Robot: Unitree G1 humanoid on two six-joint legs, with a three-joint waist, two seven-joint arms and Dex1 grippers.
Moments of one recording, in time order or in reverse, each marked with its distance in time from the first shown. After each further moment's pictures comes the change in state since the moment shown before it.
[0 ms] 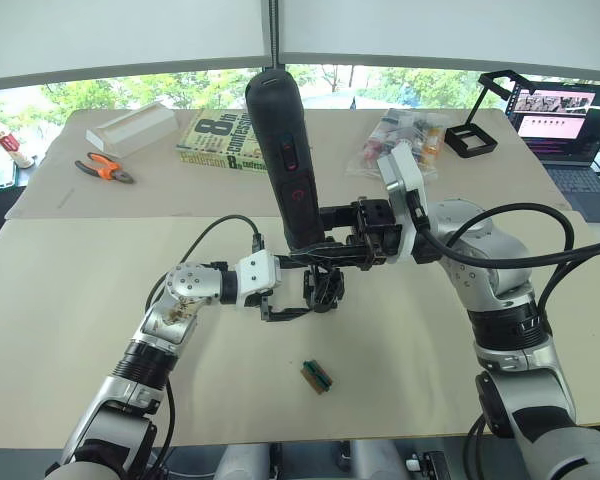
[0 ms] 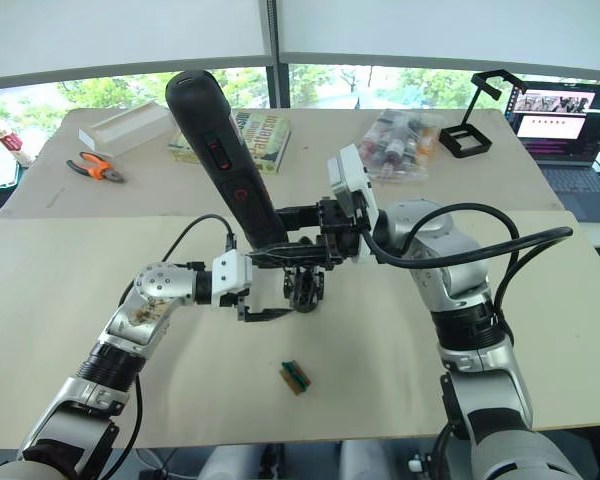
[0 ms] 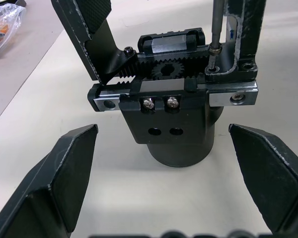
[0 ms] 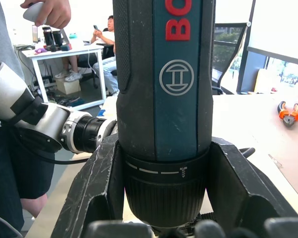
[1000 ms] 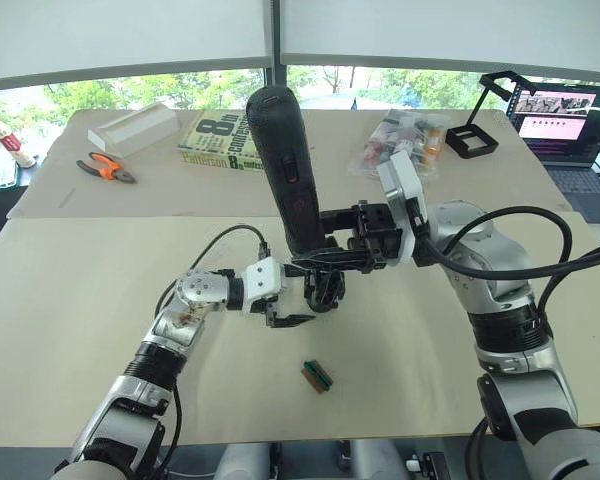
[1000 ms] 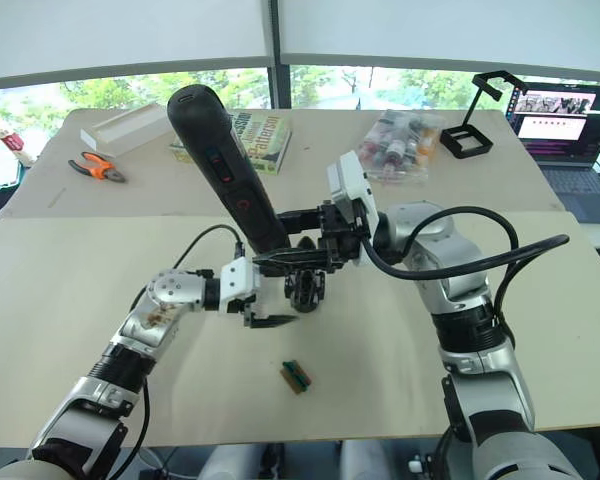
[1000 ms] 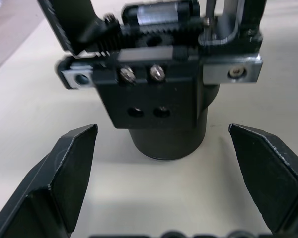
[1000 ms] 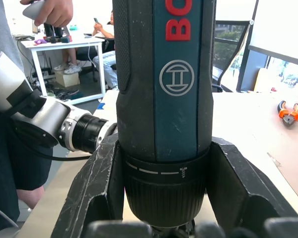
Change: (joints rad) left arm -0.024 -0.061 -0.037 0.140 0.029 -0.050 -0.003; right arm 0.015 -0.010 0.008 0.003 -0.028 -0.044 0.019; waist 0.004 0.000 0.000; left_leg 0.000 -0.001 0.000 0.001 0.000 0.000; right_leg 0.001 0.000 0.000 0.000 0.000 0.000
